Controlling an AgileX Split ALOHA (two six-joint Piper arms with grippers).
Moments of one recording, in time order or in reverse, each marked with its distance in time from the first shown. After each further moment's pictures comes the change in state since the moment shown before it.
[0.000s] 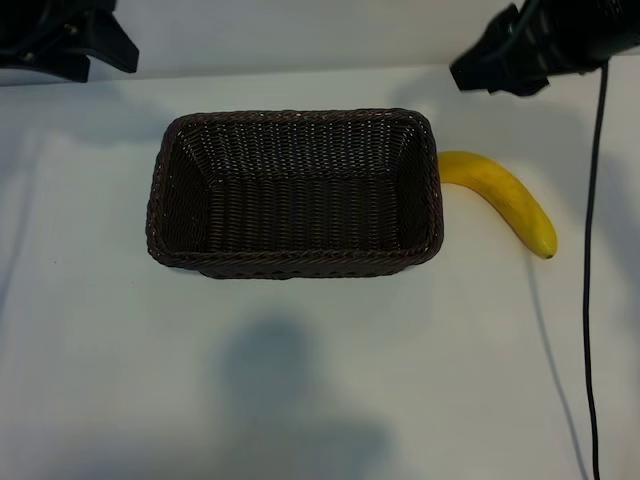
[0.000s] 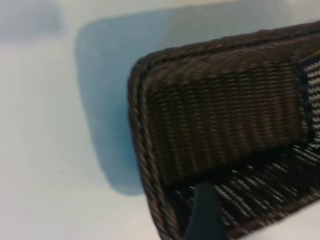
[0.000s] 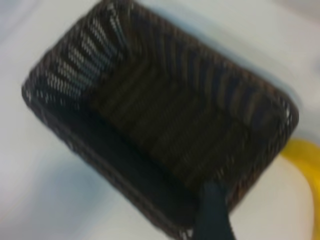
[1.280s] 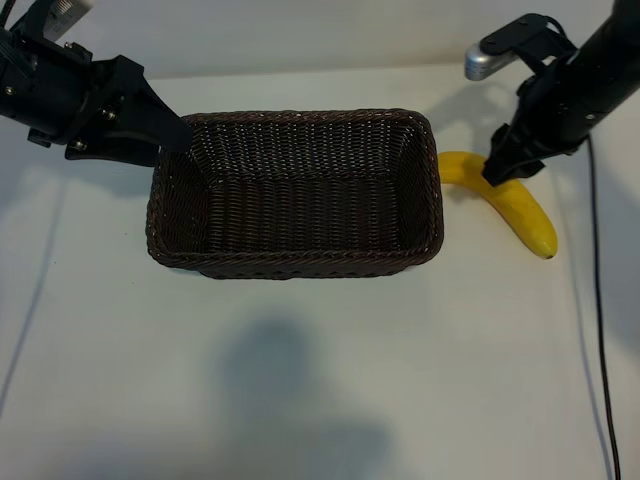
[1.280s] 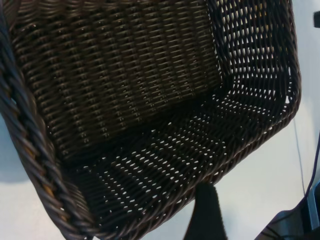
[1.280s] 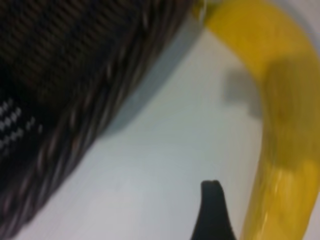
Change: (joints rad) left arm 0.039 -0.016 0.313 -0.327 -0.040 0.267; right arm -0.110 0.445 0.000 -0.129 -0.094 -0.155
